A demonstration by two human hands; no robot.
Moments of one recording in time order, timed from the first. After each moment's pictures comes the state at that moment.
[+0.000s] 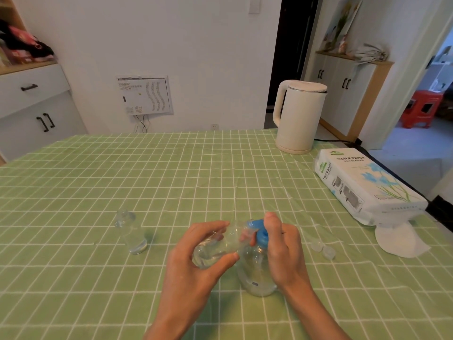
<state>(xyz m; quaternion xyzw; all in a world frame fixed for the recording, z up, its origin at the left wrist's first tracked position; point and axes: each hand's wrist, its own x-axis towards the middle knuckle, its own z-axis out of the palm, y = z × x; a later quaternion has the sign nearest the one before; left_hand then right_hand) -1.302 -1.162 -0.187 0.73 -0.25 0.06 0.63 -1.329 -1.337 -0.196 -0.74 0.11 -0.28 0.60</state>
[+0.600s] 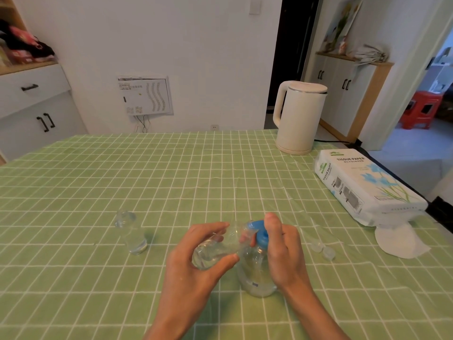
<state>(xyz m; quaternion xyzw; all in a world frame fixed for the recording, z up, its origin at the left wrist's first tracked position) -1.303 -1.162 -0.187 0.72 -0.26 0.05 0.64 -1.329 -1.336 -0.197 -0.74 0.10 -0.27 0.61</state>
